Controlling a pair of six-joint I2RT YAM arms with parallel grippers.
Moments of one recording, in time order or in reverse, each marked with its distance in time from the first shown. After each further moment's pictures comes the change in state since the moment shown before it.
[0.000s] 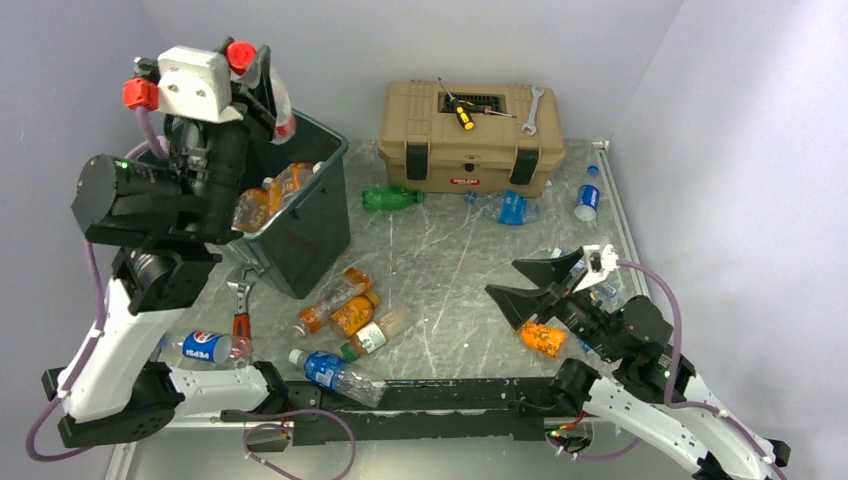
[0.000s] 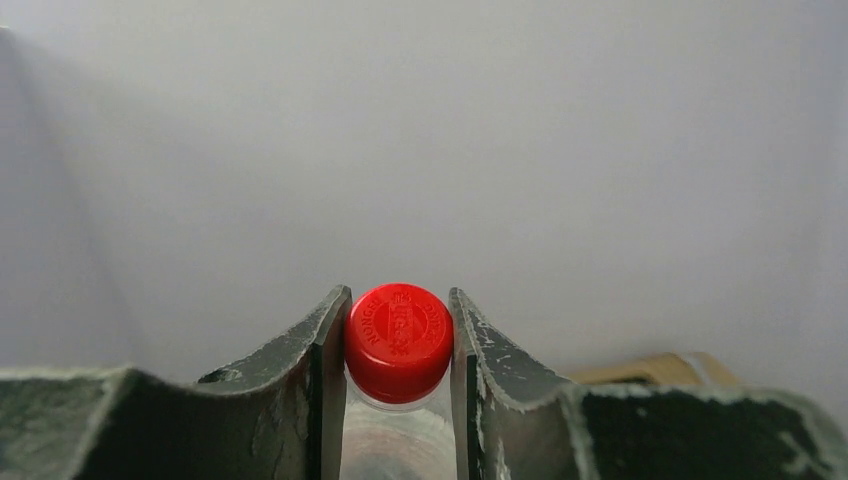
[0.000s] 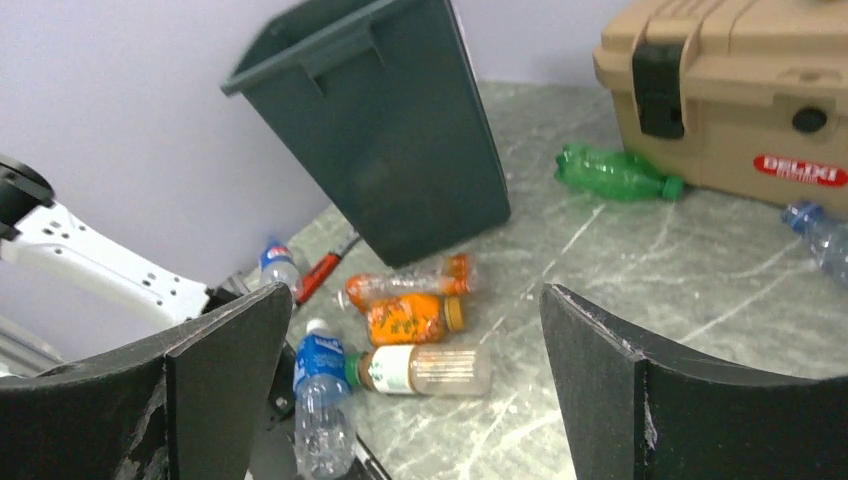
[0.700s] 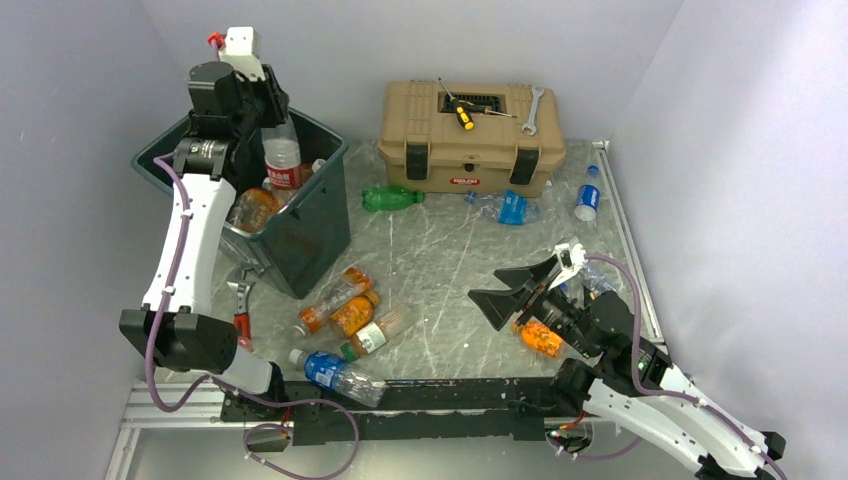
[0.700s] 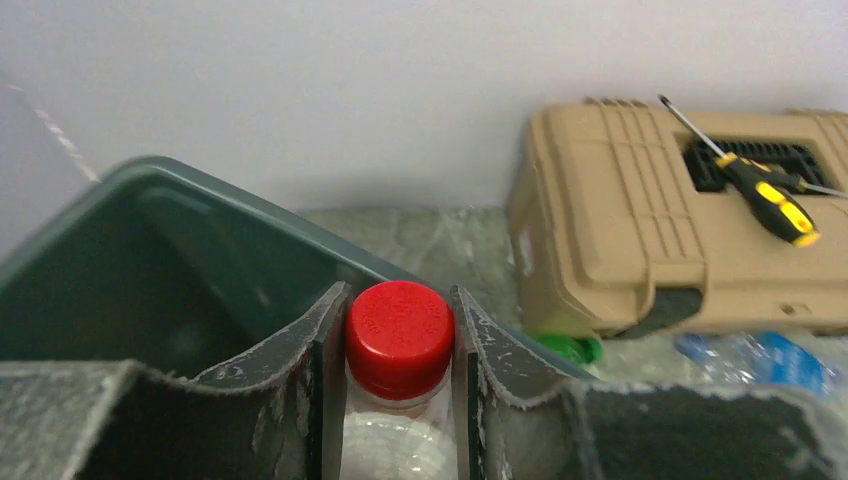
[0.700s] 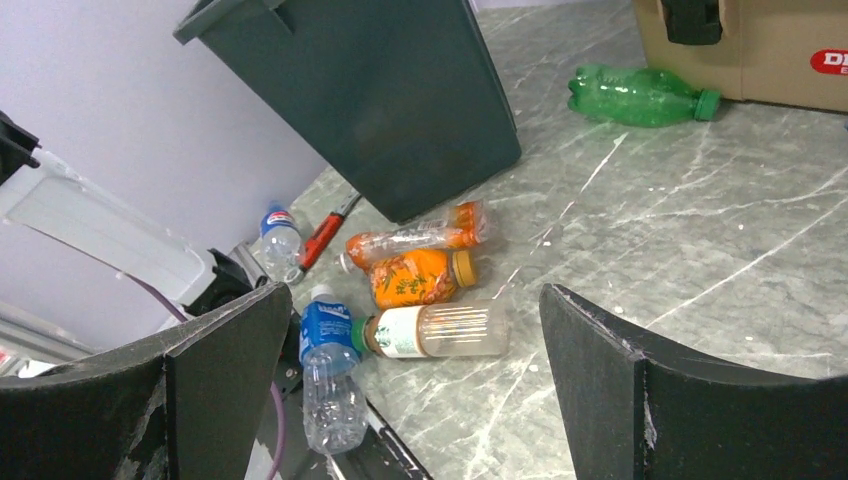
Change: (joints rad) left arm 0.857 0.367 -0.086 -0.336 0.567 -0.600; right arm 0.000 0.050 -0.124 0.045 -0.017 0.105
